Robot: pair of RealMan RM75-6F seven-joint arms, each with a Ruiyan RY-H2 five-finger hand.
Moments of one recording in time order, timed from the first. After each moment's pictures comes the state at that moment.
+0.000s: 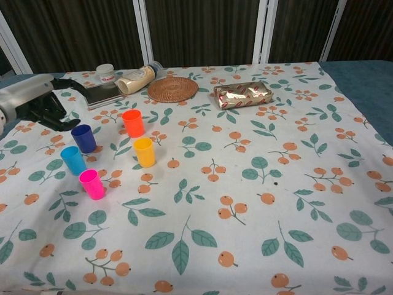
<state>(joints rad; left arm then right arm) -0.59 -1.53 -0.31 -1.39 1.07 0.99 0.16 0.11 -1.03 -0.05 -1.74 -1.50 1.28 -0.05</state>
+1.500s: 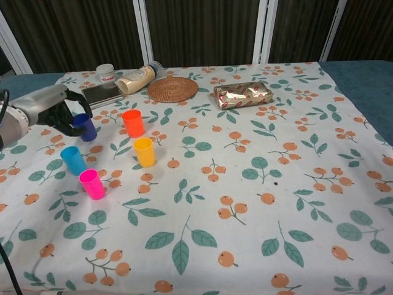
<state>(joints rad) -0.69 -1.63 -0.31 -1.19 0.94 0.97 0.22 0.11 -1.02 -0.05 -1.74 -1.50 1.30 -0.03</state>
